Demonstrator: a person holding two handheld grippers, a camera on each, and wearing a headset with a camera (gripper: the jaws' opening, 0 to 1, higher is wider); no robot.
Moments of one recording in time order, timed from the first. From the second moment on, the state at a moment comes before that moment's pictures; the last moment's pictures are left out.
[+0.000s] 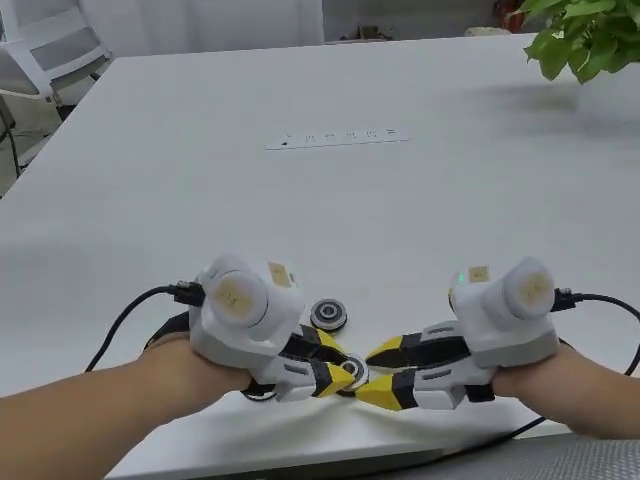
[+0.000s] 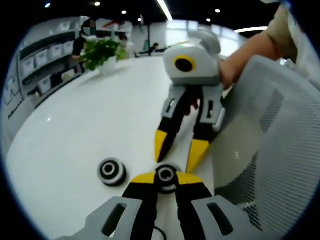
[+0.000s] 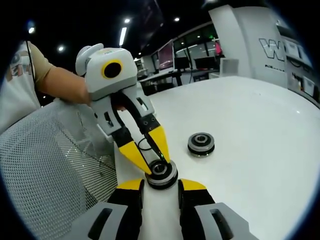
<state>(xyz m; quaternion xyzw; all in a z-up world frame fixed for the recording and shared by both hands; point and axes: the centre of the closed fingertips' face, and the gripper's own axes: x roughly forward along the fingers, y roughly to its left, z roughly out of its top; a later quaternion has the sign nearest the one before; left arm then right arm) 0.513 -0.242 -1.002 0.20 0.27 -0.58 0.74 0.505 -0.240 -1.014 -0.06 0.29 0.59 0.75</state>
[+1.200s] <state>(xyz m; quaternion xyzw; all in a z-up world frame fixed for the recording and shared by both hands) 0.513 -0.241 -1.002 0.21 0.26 -0.57 0.75 0.507 -0.247 -1.020 -0.13 0.27 0.59 0.75</state>
